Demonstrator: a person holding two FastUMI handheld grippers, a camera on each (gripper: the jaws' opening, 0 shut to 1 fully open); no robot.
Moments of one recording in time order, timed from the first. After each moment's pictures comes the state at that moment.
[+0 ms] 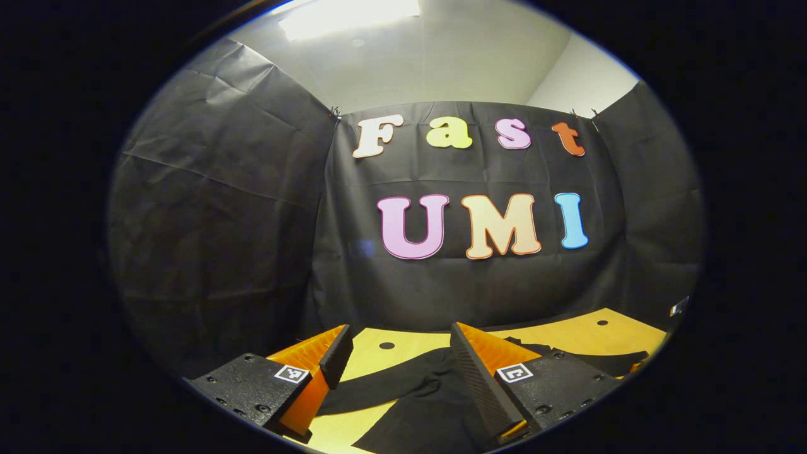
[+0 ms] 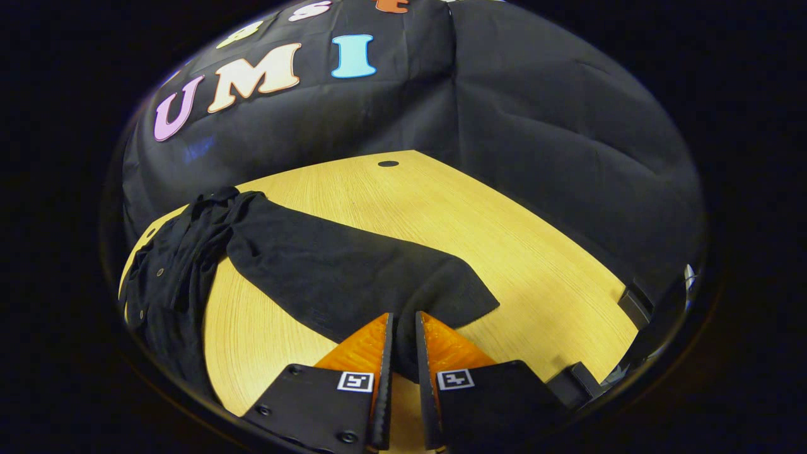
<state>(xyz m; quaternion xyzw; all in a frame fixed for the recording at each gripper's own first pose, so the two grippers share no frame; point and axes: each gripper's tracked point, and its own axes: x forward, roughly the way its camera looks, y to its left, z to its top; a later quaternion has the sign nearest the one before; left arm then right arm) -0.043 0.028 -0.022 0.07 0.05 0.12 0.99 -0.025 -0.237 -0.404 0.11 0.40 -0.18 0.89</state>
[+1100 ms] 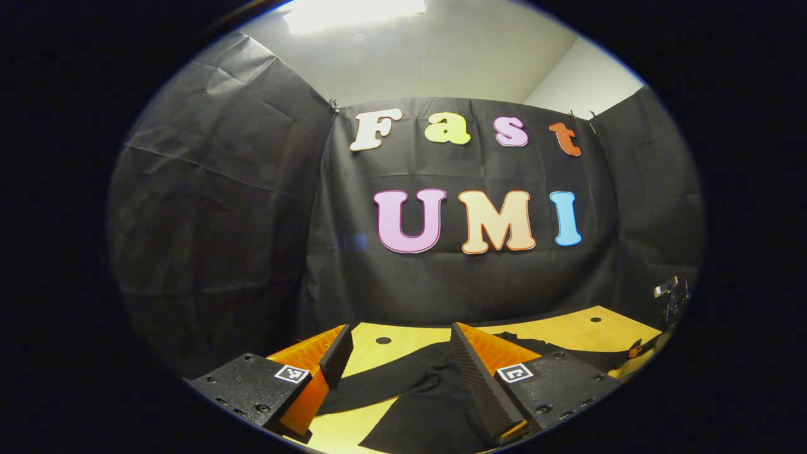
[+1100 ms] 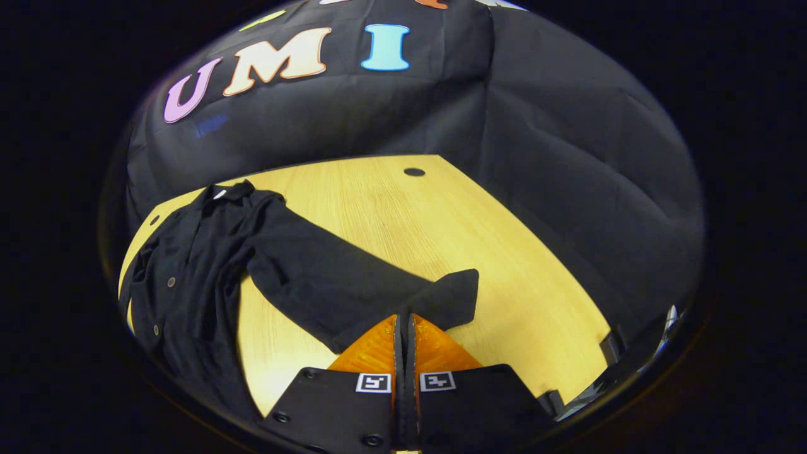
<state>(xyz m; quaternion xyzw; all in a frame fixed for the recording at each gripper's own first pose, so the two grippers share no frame) -0.049 0.044 -0.033 0.06 0.07 0.10 0.99 0.037 -0.211 -0.333 0.05 0.43 -0.15 0.89</state>
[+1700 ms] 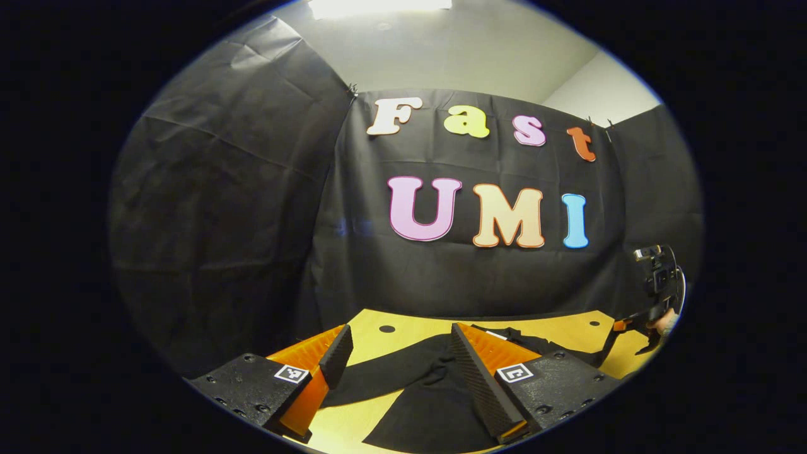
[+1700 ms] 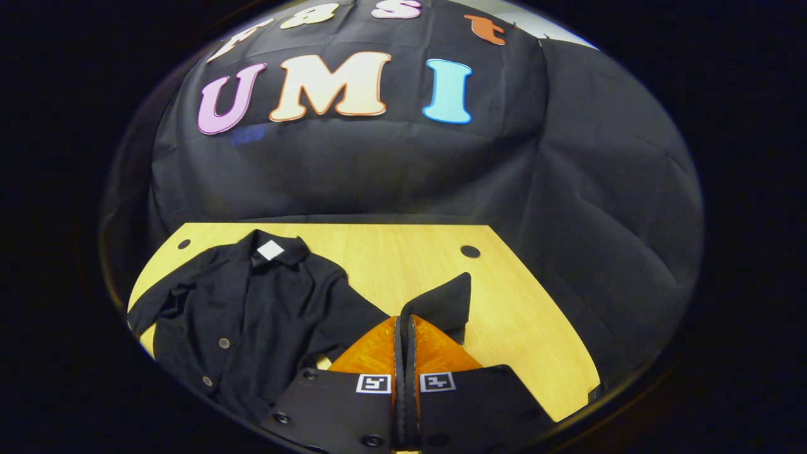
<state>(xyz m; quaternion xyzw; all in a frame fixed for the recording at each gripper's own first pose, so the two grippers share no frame) -0.057 0.087 -0.057 0.00 0.09 0.11 0.99 0.154 -0.129 -0.237 0.00 0.35 -0.08 0.93</state>
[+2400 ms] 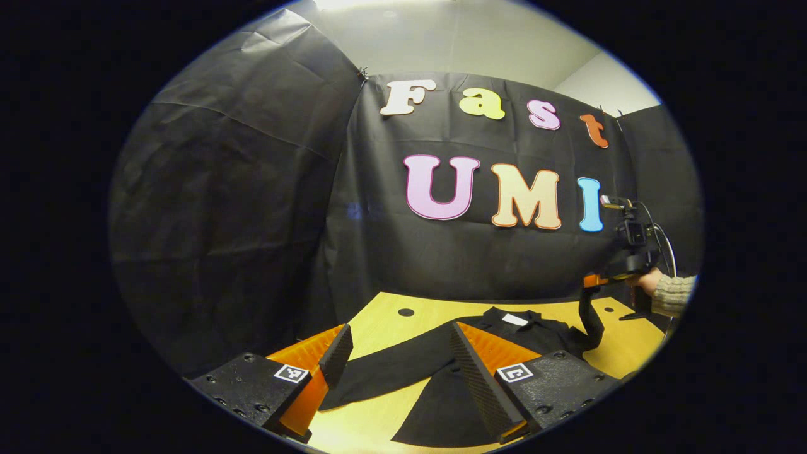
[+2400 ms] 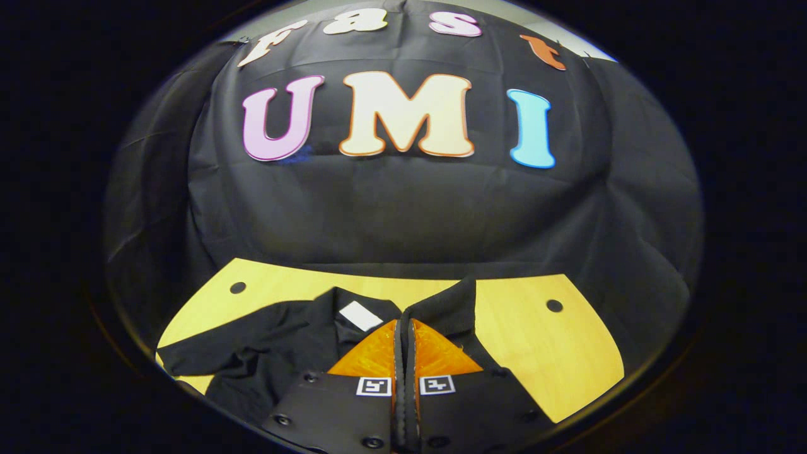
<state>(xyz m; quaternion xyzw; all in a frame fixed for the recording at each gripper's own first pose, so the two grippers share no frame) -0.064 0.136 -0.091 0.01 0.13 0.13 0.98 0.273 0.038 -0.170 0.01 0.30 0.03 0.95</state>
